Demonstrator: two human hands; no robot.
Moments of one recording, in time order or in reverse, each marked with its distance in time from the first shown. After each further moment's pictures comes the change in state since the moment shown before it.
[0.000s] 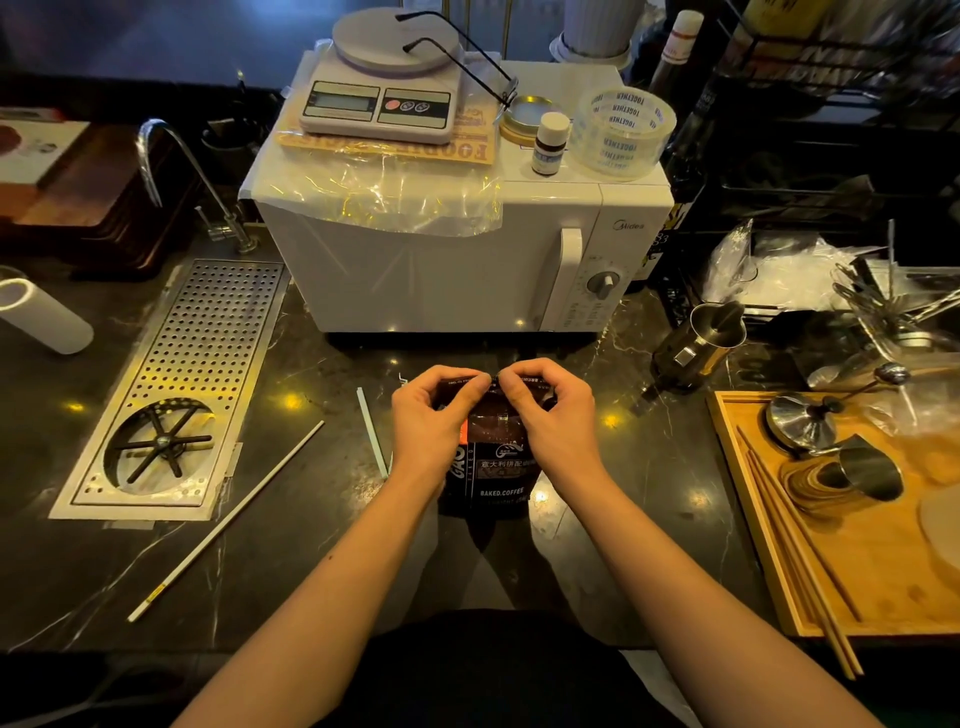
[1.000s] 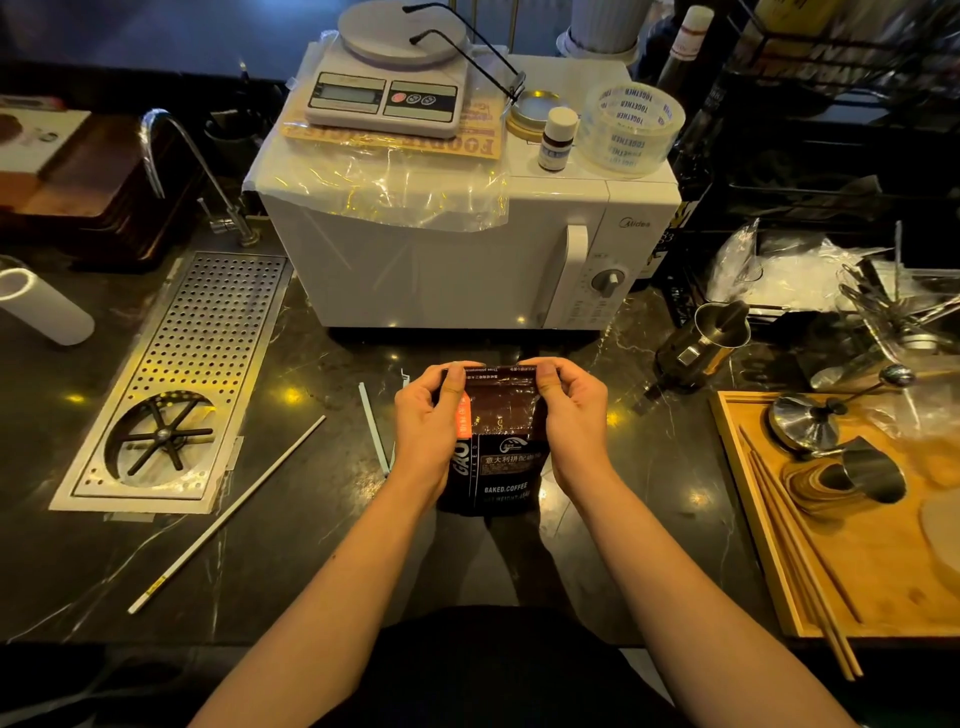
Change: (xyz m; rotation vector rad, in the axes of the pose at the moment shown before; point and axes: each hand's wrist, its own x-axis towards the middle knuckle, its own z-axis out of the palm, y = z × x) left_hand 0.003 -0.013 0.002 -0.133 -0.016 -0.072; right_hand 0.007 0.011 0.001 0.219 0.093 0.217
